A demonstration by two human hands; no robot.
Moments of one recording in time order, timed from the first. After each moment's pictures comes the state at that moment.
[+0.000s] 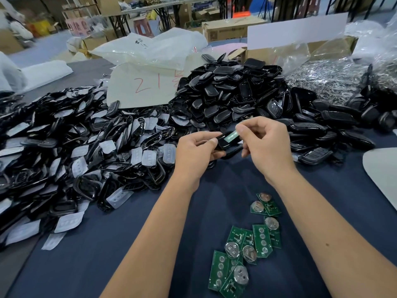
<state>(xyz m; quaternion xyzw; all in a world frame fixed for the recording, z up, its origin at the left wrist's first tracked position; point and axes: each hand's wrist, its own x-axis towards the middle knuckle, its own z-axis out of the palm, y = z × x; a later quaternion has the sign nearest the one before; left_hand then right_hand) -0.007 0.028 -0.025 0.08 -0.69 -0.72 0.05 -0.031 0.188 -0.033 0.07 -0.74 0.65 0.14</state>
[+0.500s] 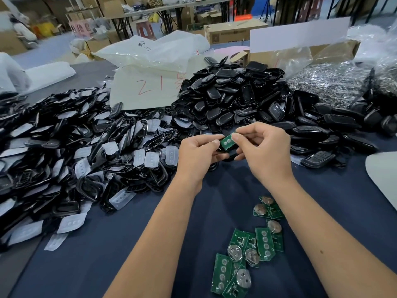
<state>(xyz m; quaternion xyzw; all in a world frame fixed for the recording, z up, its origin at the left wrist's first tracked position) -0.010 0.025 -0.029 0.09 -0.67 -0.74 0.04 -0.021 0.177 -0.030 0.07 -0.76 0.62 0.18</state>
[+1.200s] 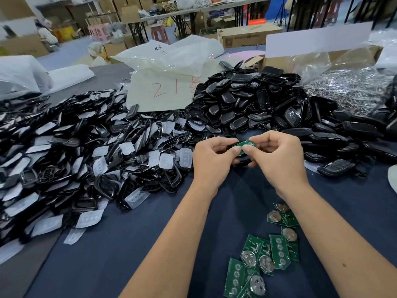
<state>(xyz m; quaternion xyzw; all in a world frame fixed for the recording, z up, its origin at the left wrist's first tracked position) -0.010 0.029 -0.035 0.07 -0.70 -0.71 0.11 -0.024 0.177 -0.037 0.04 -0.76 0.64 0.12</state>
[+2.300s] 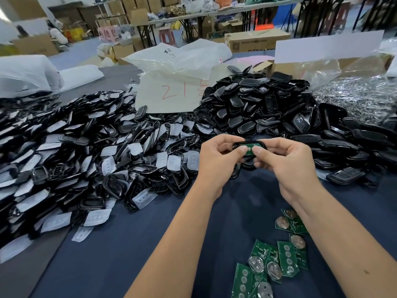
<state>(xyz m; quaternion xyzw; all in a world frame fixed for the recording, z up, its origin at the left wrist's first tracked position) -0.008 0.021 -0.025 0.03 -0.69 -0.72 0.09 -0.023 0.175 -0.033 0.03 -0.63 0.77 0.04</state>
